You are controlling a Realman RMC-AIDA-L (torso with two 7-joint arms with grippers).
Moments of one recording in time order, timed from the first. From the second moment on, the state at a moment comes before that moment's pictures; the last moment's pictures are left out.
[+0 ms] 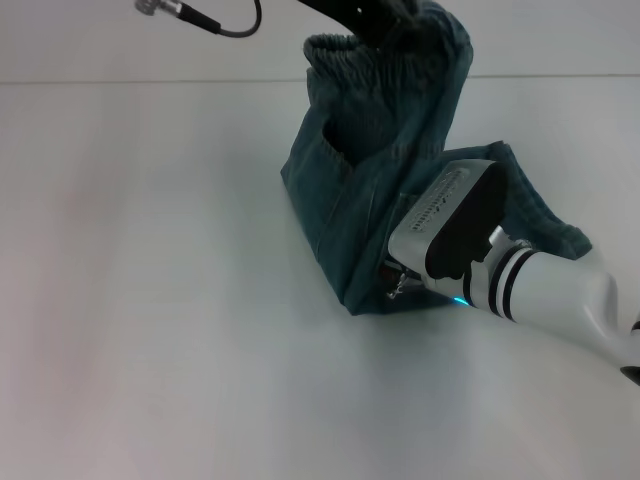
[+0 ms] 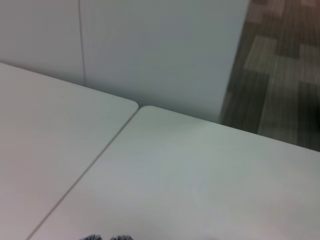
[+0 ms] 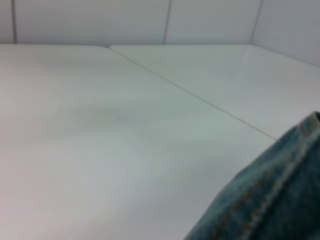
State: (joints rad) left arm -1.08 -2.16 0.89 1.25 2.40 1.63 -2.26; right arm 0.91 2.12 -0.45 0.25 -1.55 -0.71 0.21
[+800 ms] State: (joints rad) left arm -1.07 -2.17 1.02 1.17 2.36 1.54 -2.29; right arm 0.86 2.11 -0.32 0.29 -1.69 -0.68 0.22
